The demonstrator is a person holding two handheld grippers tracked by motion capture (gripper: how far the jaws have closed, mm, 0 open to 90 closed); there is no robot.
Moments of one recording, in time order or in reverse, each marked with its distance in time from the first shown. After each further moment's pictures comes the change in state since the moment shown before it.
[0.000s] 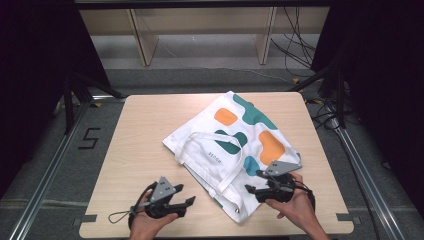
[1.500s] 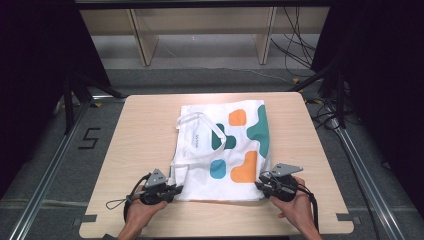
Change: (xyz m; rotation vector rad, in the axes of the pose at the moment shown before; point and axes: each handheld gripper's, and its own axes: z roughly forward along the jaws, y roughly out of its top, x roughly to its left) left arm 0.031 -0.012 0.026 0.059 -0.073 -0.041; right arm -0.019 -0.028 0.011 0.072 -0.091 0.113
